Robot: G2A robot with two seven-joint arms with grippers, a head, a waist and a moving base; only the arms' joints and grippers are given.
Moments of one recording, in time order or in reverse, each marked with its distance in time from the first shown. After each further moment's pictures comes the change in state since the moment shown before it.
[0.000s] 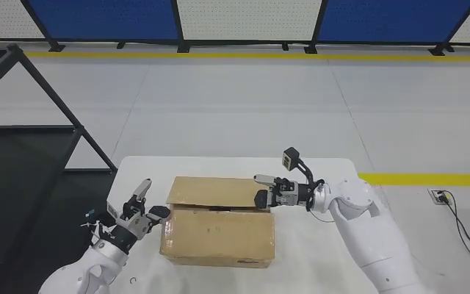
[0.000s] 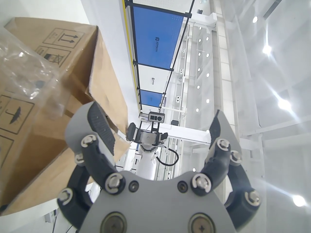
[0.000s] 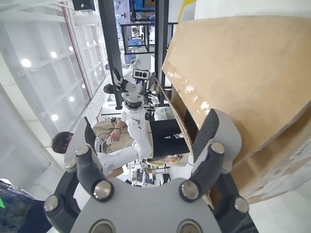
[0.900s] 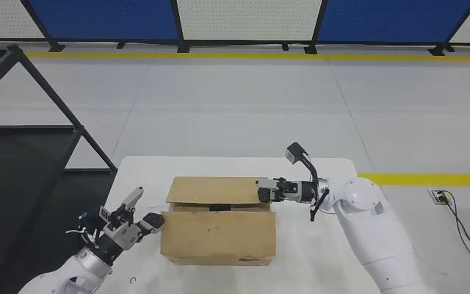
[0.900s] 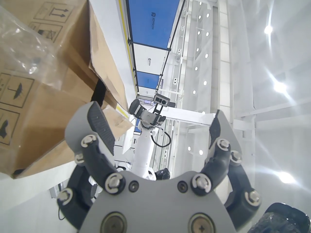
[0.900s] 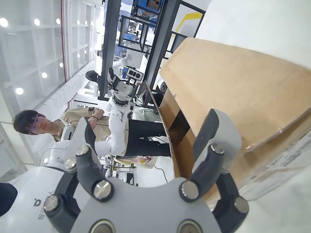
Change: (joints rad) left arm 0.071 0.025 -0.110 -0.004 -0.064 -0.022 -0.193; right arm 0.009 -0.007 0.036 -0.014 -0.145 -0.186 0.042
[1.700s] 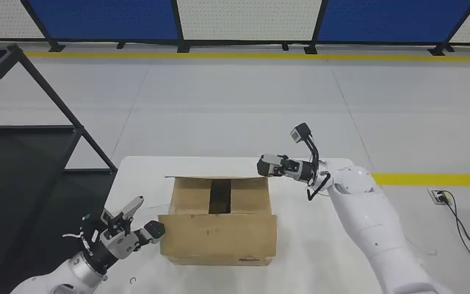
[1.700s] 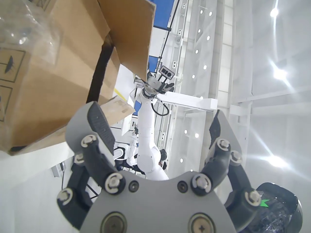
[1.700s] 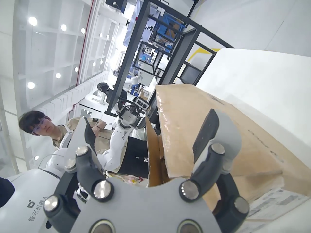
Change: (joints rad) left arm 0.030 0.014 -0.055 0.019 -0.043 -0.008 -0.205; right arm 0.222 -0.079 -0.045 0.415 0.123 -0.385 0.002
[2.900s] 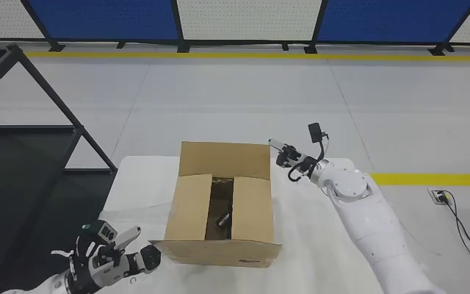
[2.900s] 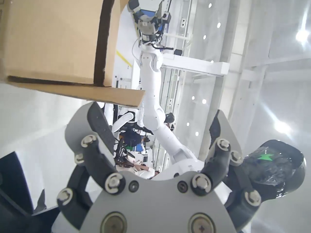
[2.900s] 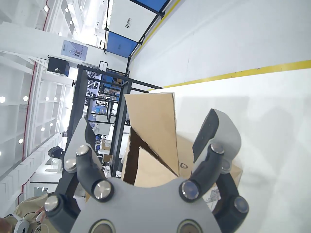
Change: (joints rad) left arm 0.092 0.013 -0.115 -0.004 0.007 -0.037 -0.356; right arm -0.003 0.008 -0.035 0.026 -0.346 0.282 -0.556
